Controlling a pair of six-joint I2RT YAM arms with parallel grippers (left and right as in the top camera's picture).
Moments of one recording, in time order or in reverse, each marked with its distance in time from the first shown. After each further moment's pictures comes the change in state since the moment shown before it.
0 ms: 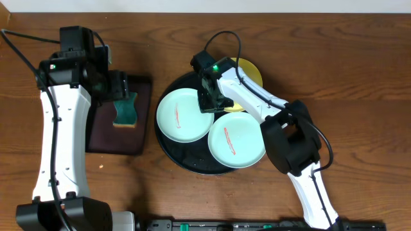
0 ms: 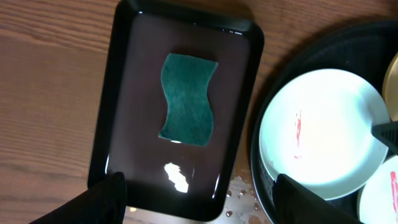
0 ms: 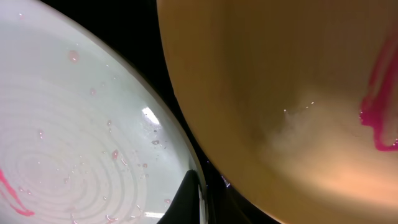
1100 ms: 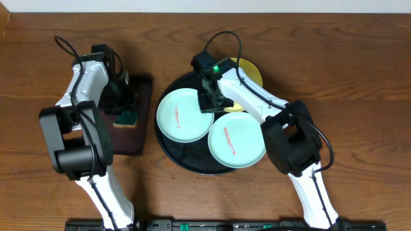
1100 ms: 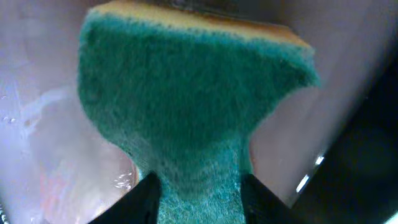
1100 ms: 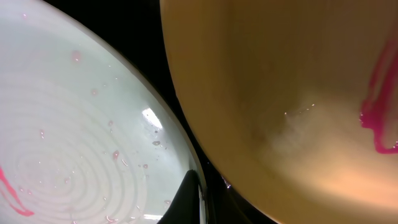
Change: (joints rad) left arm 0.046 0.515 -0.042 0.135 0.036 0.037; right arm 0.000 -0.006 -0.013 0.015 0.000 -0.007
